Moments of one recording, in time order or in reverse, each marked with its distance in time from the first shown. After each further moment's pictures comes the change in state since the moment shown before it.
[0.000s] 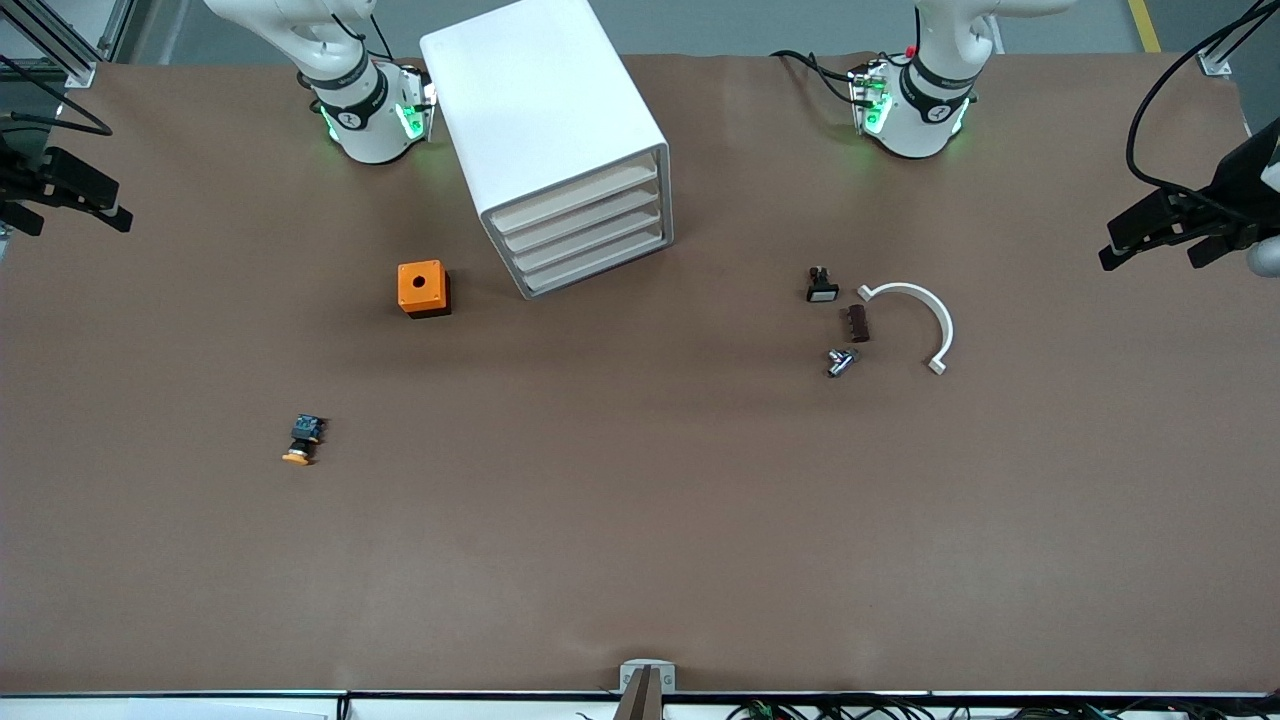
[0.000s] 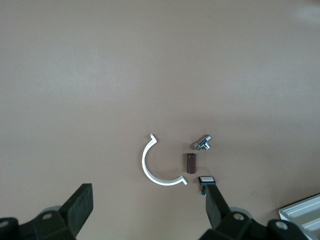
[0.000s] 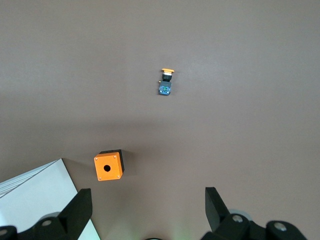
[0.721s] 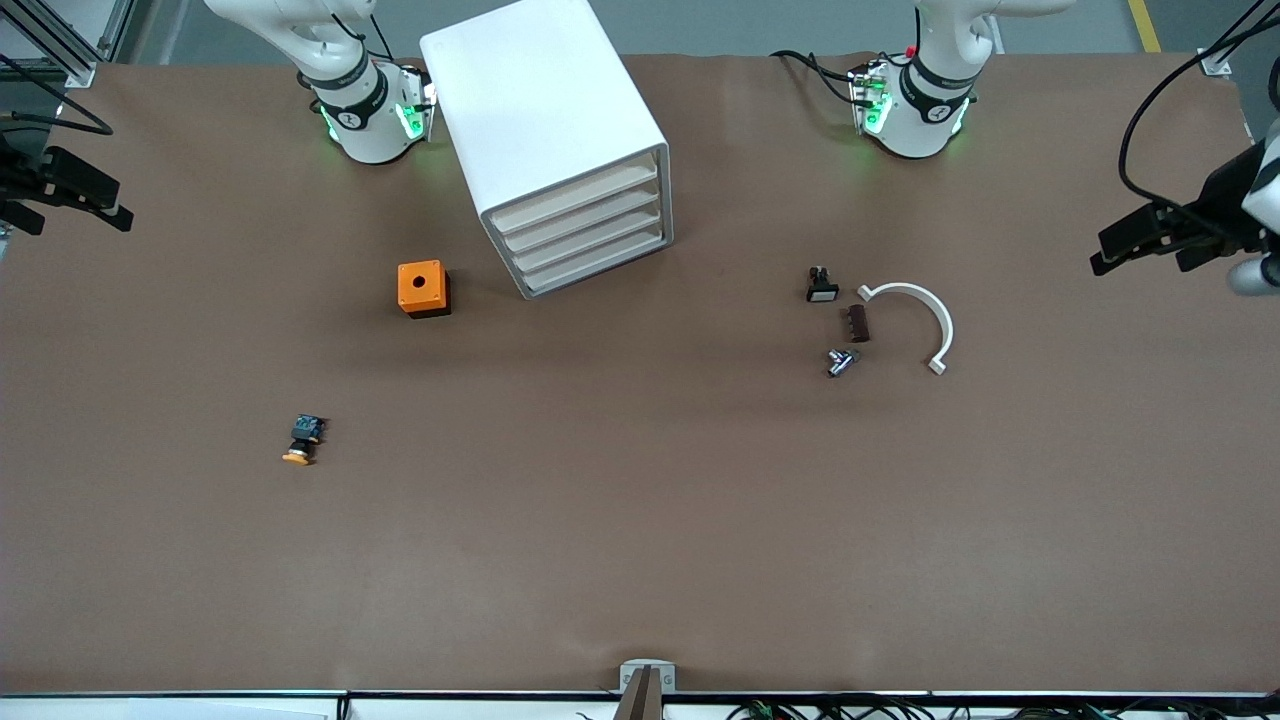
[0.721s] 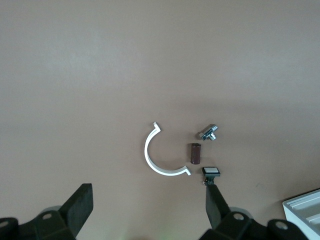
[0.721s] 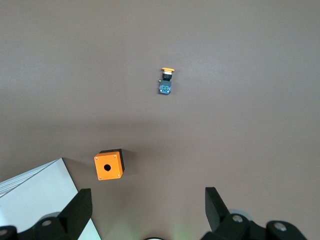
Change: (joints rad) left arm 0.014 0.053 0.006 -0.015 0.000 -0.030 -0.005; right arm 0.000 -0.001 0.000 -0.001 0.001 -0.002 0.002
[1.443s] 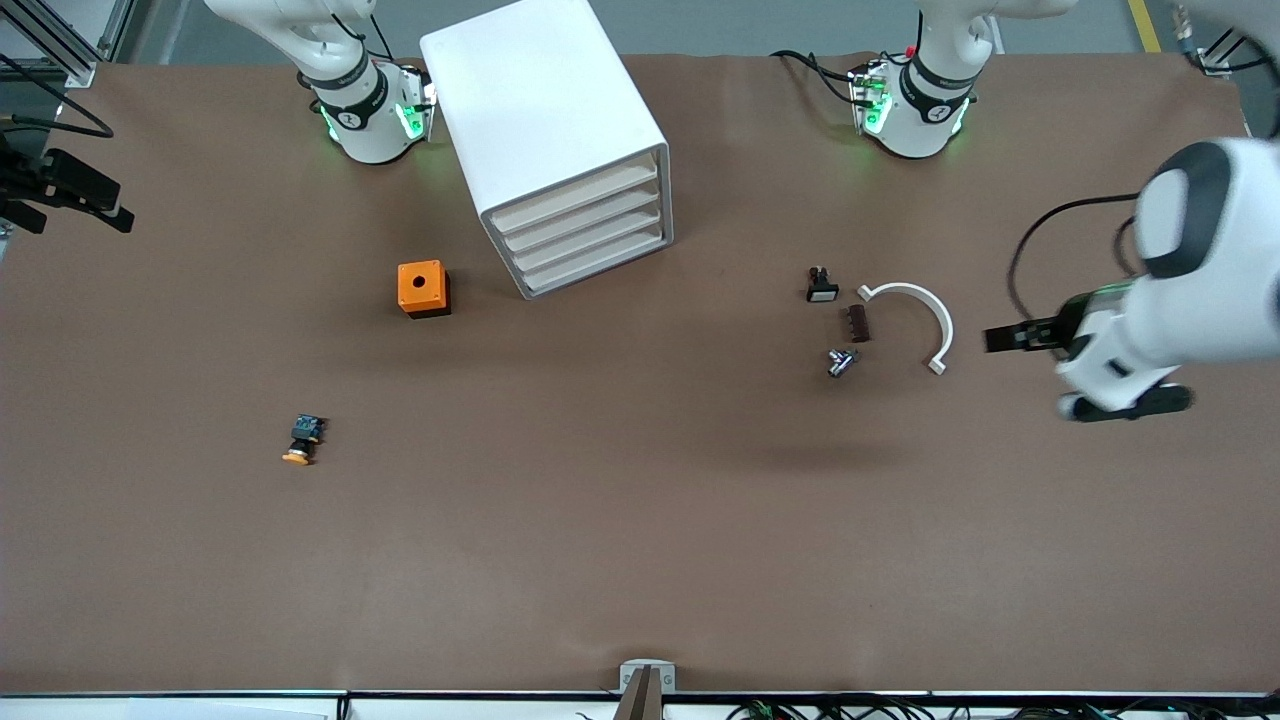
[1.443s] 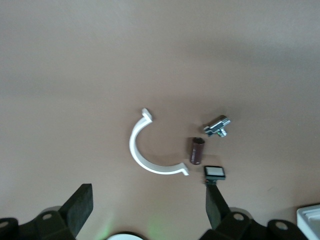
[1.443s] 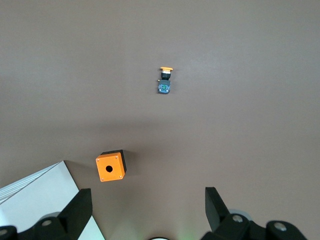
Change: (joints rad) left arm -0.106 0.283 -0.012 0.000 0.000 0.029 -0.181; right arm 0.000 -0.001 0.000 -0.002 0.001 0.000 0.034
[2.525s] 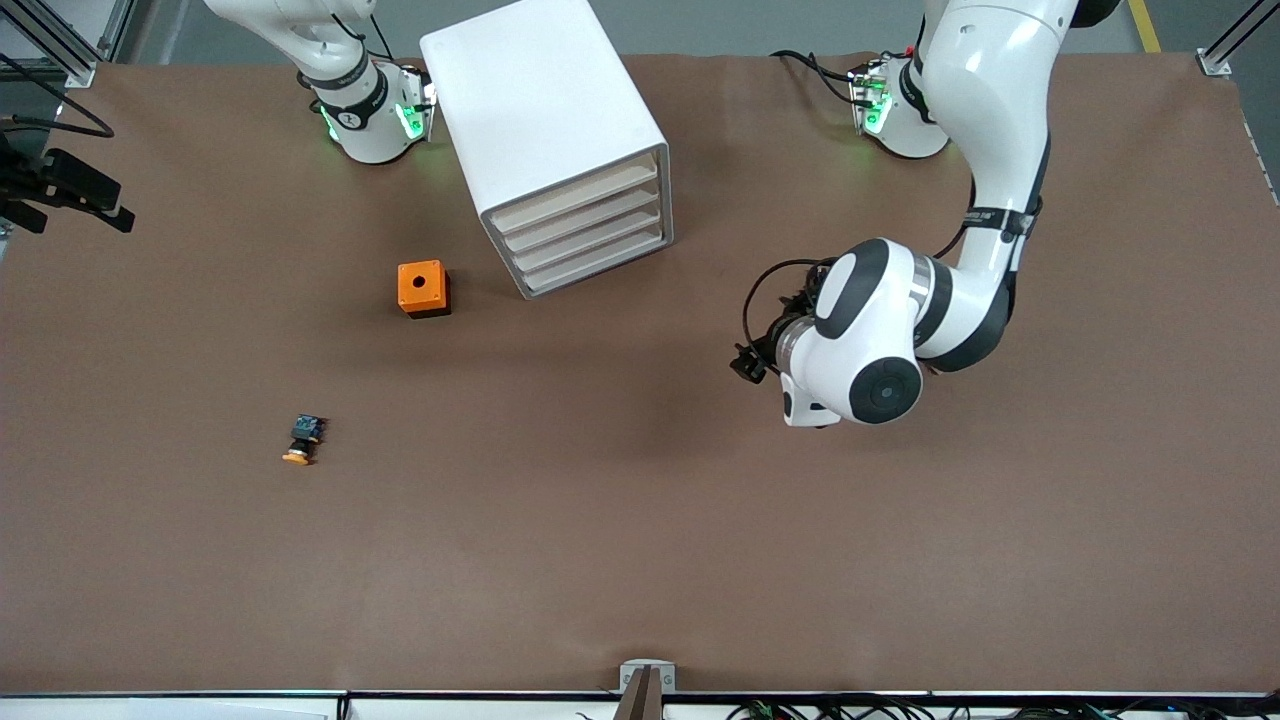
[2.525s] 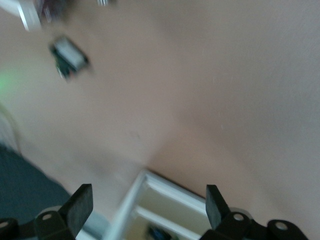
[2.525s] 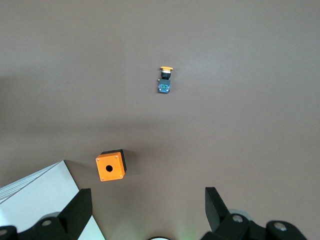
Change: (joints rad) left arm -0.316 0.332 -0.006 0.180 -0.474 -0.006 -1.034; right arm 0.000 0.000 0.000 0.000 0.000 -0.001 0.000
